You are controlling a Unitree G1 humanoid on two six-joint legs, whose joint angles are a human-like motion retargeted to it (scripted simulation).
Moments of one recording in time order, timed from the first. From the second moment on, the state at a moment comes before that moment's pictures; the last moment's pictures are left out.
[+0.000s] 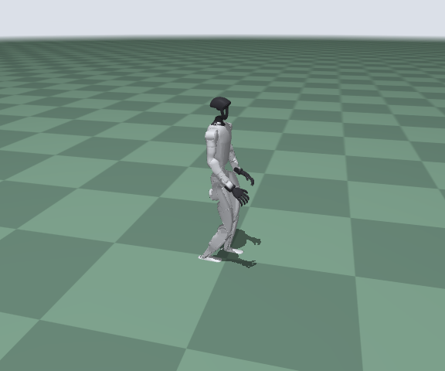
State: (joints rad) left arm 0.09 0.38 -0.66 0.78 0.61 -0.18 0.67; right arm -0.11 -0.21 0.47 0.96 -0.45 -0.09 -0.41; waist -0.03 -0.19 0.04; left_leg -0.15 -0.25 0.08 0.27 -0.35 0.08; right_leg -0.17 -0.13 0.11 0.78 -0.80 0.02
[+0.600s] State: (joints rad) left arm 0.11 0.35 -0.69 0.82 0.59 -0.19 0.62; right arm -0.02 -0.21 0.46 1.06 -0.44 -0.09 -0.43; waist -0.01 0.00 0.06; left_leg -0.43 0.00 0.22 0.59 -0.54 0.07; right_leg -0.28 0.03 0.01 0.60 -0.59 0.00
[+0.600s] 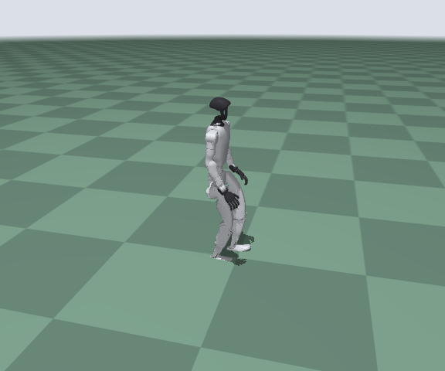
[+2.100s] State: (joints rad) left arm -0.05 0.21 -0.56 1.08 0.24 -0.14 0.69; right arm -0.18 -0.24 0.41 0.92 -0.38 -0.04 -0.58; waist 0.01 -0.18 0.20; left_leg -0.33 -0.12 0.21 0.26 -0.34 0.08; right_leg -0.08 -0.08 -0.02 0.61 -0.72 0.01
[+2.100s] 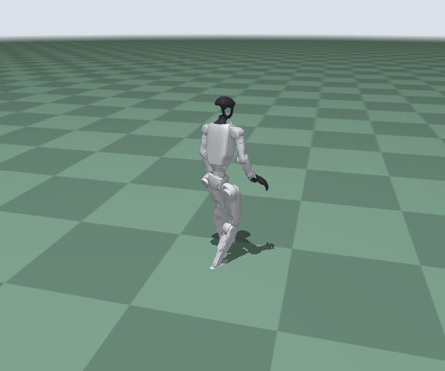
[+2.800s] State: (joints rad) left arm -0.01 0.26 -0.73 0.93 0.35 -0.15 0.56; right arm -0.09 -0.21 0.53 0.92 -0.33 -0.06 -0.53; waist 0.01 0.03 0.16; left_leg -0.21 0.10 0.20 0.67 -0.67 0.07; right_leg -0.13 -0.11 -0.23 0.59 -0.57 0.01
